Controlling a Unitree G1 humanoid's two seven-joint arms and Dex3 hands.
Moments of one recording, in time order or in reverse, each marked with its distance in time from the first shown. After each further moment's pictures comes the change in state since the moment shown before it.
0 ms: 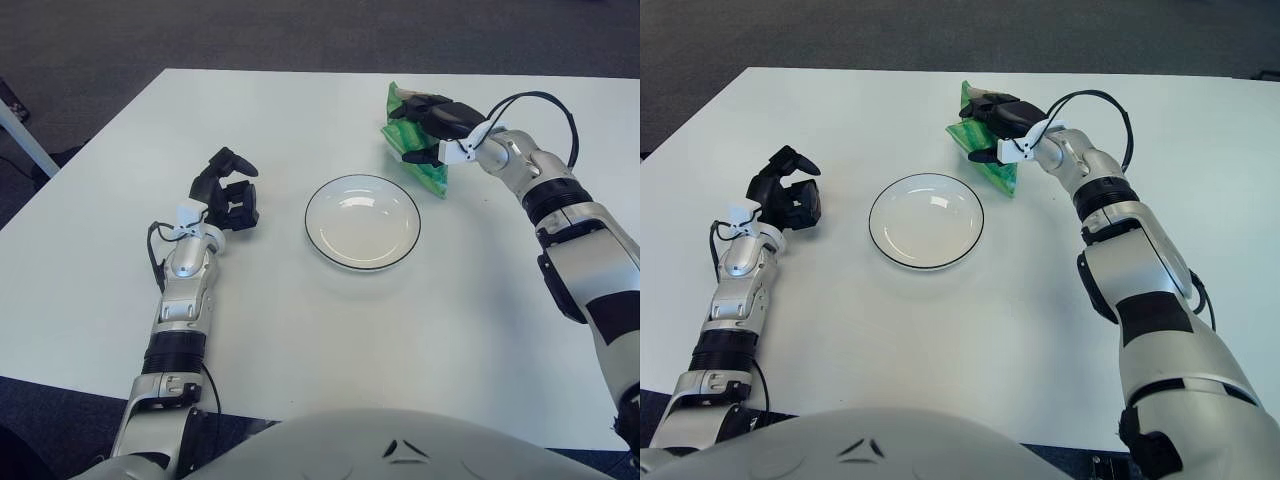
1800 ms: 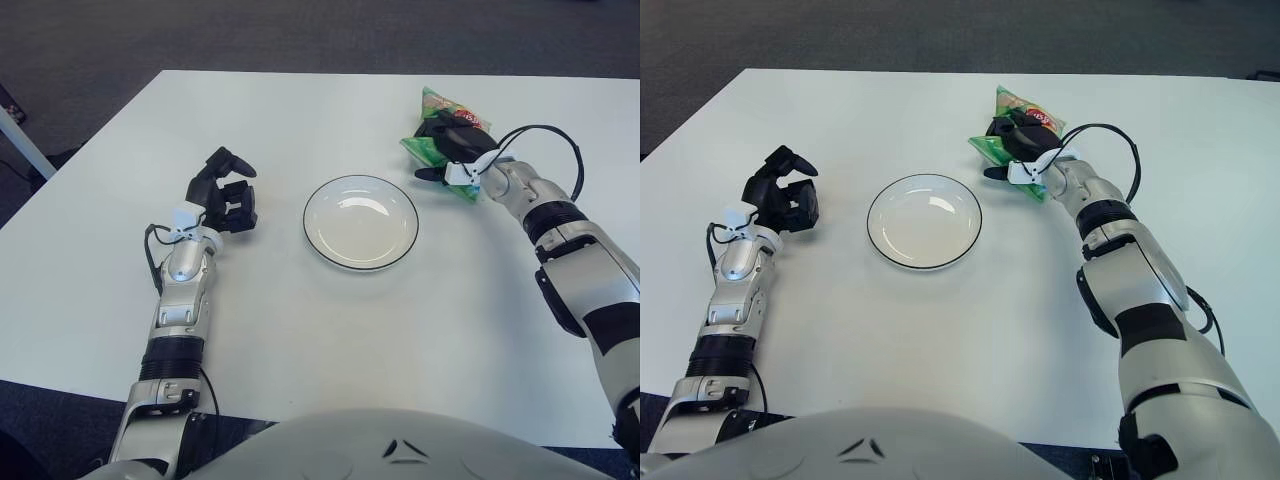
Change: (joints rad) left arm 0.026 0.001 0.001 -0.039 0.008 -0.021 0.004; right arm 0.074 0.012 0.040 0.116 -0.016 0.098 -0.183
